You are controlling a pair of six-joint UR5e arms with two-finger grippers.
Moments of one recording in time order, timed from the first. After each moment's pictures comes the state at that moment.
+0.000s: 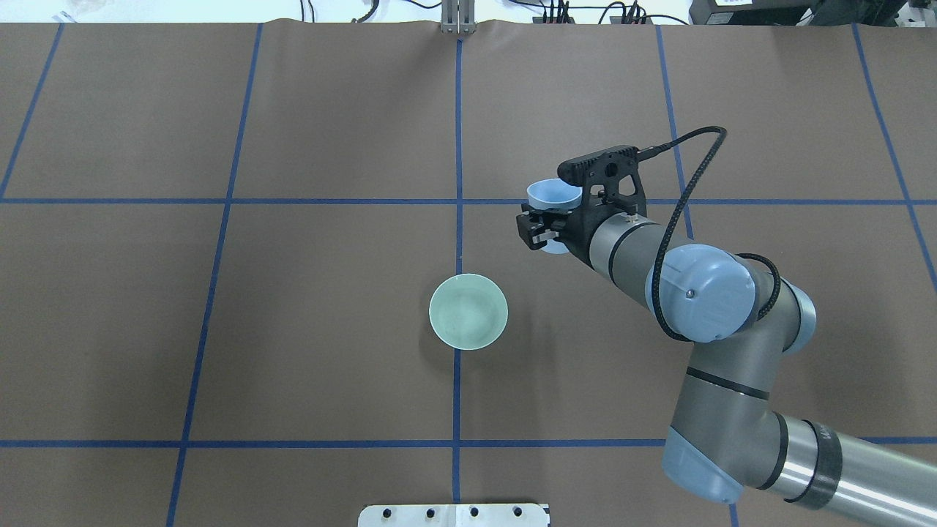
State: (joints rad) left arm -1.53 -1.59 -1.84 -1.42 -2.35 0.01; right arm 0.46 -1.22 1.87 -1.00 1.21 0.98
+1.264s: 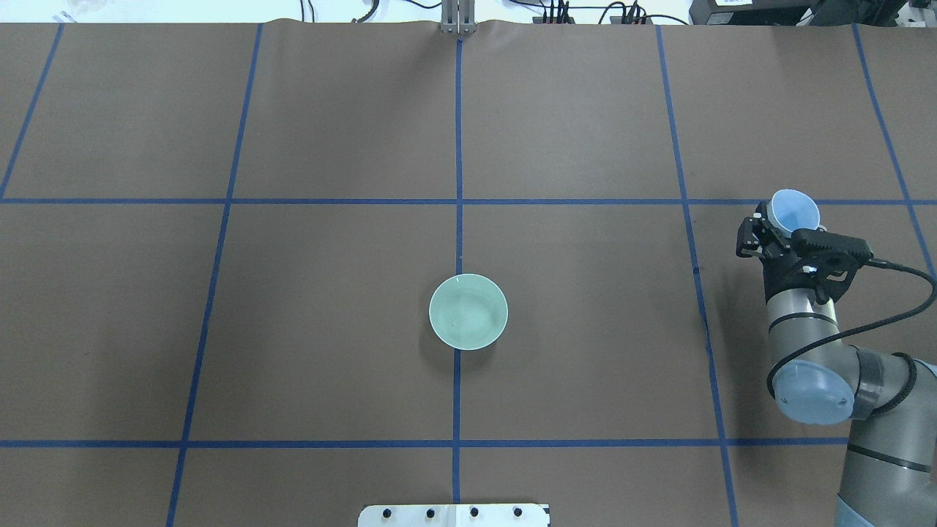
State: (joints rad) left arm -1.53 -1.59 -1.85 -1.45 -2.35 0.00; right arm 0.38 -1.67 1.74 -1.00 0.56 1.56
